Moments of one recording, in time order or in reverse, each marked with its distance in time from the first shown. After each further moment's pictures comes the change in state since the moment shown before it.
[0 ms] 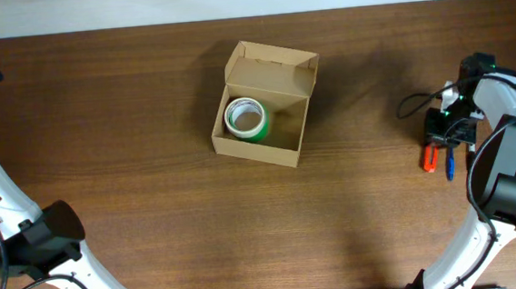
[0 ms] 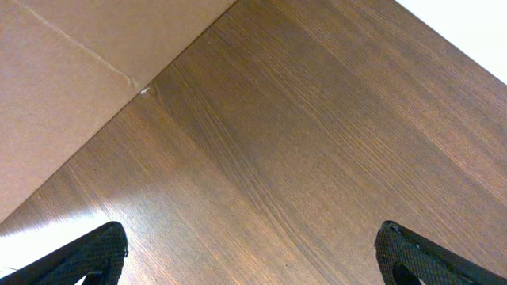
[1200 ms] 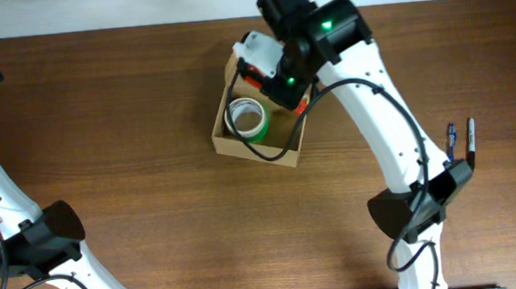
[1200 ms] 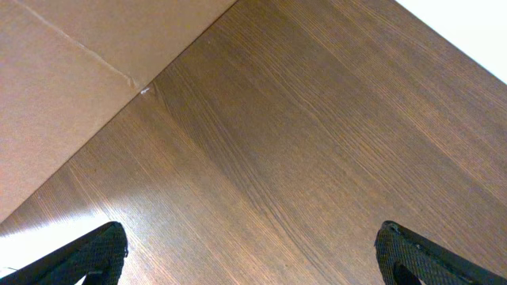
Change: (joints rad) left arm 0.000 0.000 0.000 0.000 0.000 0.000; right arm 0.872 0.032 0.940 -0.521 -0.032 -0.464
